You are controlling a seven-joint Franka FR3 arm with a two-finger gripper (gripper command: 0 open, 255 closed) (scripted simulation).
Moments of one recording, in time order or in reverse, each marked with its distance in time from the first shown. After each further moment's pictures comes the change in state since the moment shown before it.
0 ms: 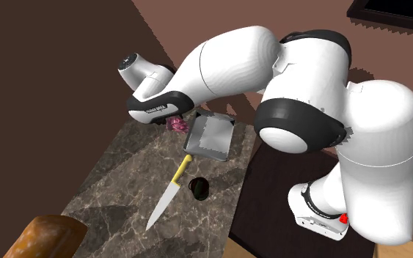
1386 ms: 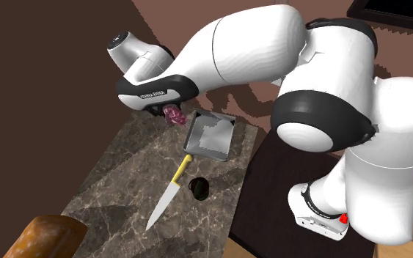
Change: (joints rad) arm 0.006 -0.093 -0.008 0.031 -0.010 -0.123 -0.008
